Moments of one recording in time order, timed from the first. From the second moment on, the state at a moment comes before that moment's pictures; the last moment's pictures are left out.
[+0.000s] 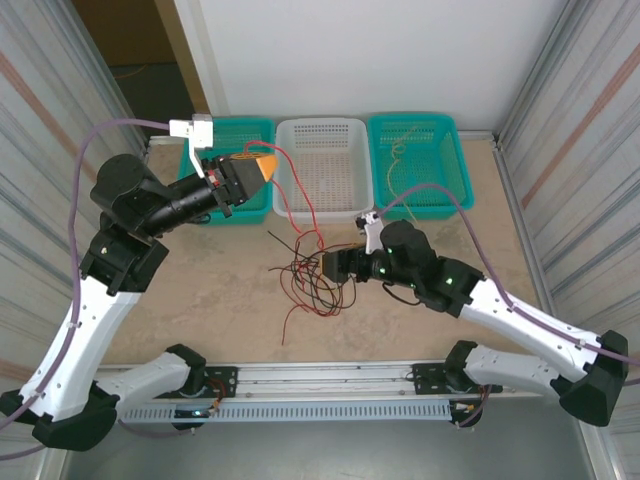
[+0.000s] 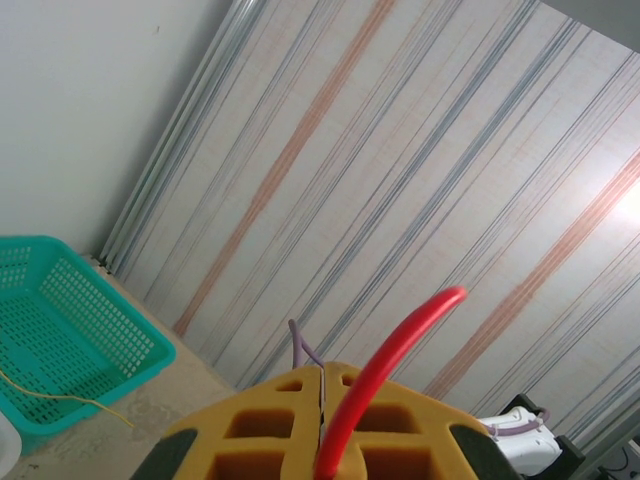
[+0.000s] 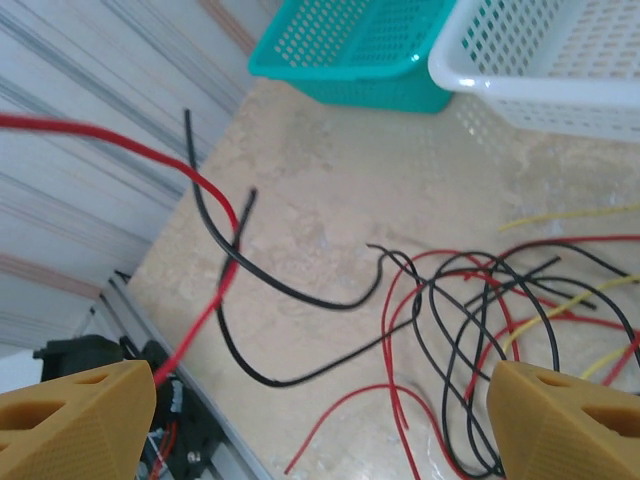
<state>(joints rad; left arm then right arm) -0.52 1.01 1.44 -0.26 0.59 -0.67 0.91 1.01 0.88 -0.33 -0.10 0.62</state>
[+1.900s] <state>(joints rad) -0.01 1.55 1.69 -0.36 0.33 -0.59 0.98 1.28 0.82 -0.36 -0.04 0.80</state>
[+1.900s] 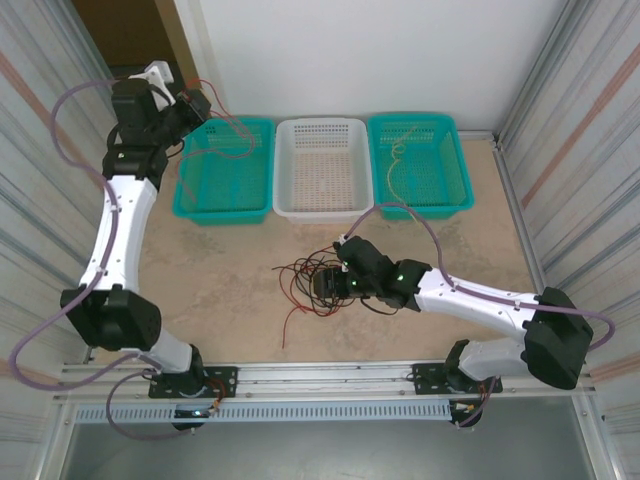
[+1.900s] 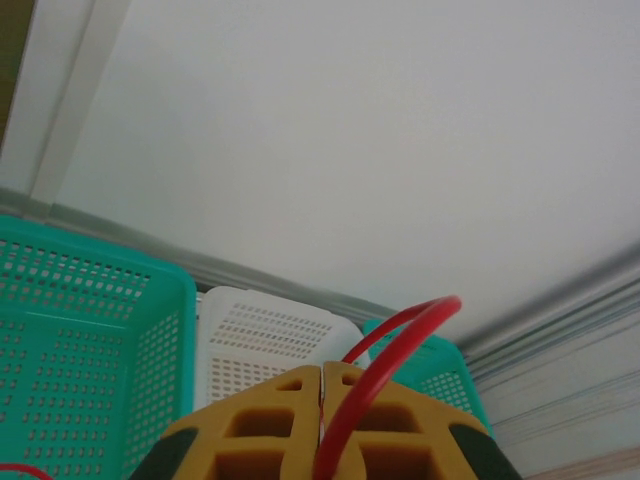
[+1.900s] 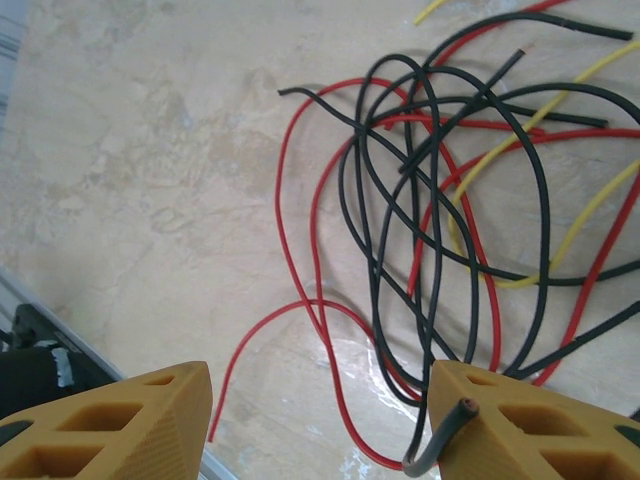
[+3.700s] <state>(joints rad) -0.28 1.02 0.99 -0.43 0.18 -0.49 0.89 1.55 1.09 -0.72 0.07 0.72</state>
